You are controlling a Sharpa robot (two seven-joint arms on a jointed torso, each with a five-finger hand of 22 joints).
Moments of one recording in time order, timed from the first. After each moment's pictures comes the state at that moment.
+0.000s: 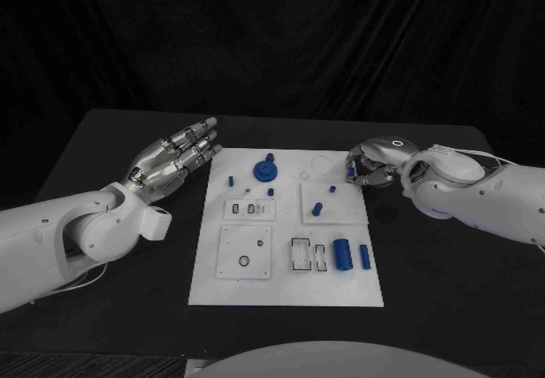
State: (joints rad) left arm 1.27 -0.97 -0.21 1.56 -0.07 0.09 0.63; left_hand 1.54 0.21 0.05 0.23 0.74 0.27 0.06 0.06 0.04 0.01 0.03 0.08 0.02 0.00 0.07 0.00 0.00 0.16 0.00 0.17 0.01 0.00; right arm 1.29 -0.92 -0.21 1.38 -1.62 -0.38 -0.08; right_hand 1.33 -0.10 0.21 0.20 0.44 0.83 0.05 0.45 0.56 1.47 -0.04 1.57 1.31 1.47 -0.09 1.57 1.31 0.03 1.46 0.02 1.48 1.31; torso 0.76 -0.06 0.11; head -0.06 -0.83
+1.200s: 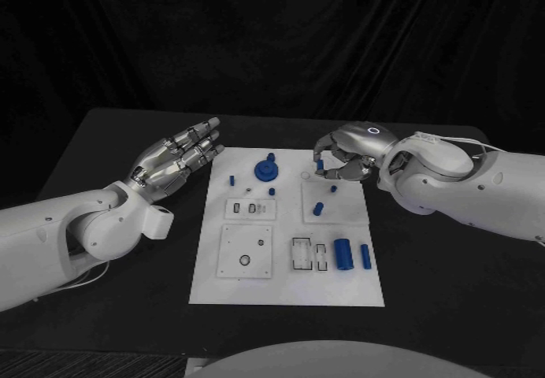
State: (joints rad) left arm 1.27 -0.97 -0.21 1.56 -0.07 0.09 0.62; left_hand 1.54 0.21 0.05 0.23 0.74 0.27 0.06 0.06 0.04 0.01 0.03 0.08 0.02 0.00 0.07 0.00 0.00 0.16 0.00 0.17 0.01 0.00; right arm 1.37 -0.90 -0.21 1.59 -1.62 -0.40 -0.08; right_hand 1.32 -0.11 0.20 0.19 0.44 0.83 0.05 0.44 0.55 1.47 -0.04 1.57 1.31 1.47 -0.09 1.57 1.31 0.03 1.46 0.02 1.47 1.31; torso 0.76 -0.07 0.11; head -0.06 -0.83
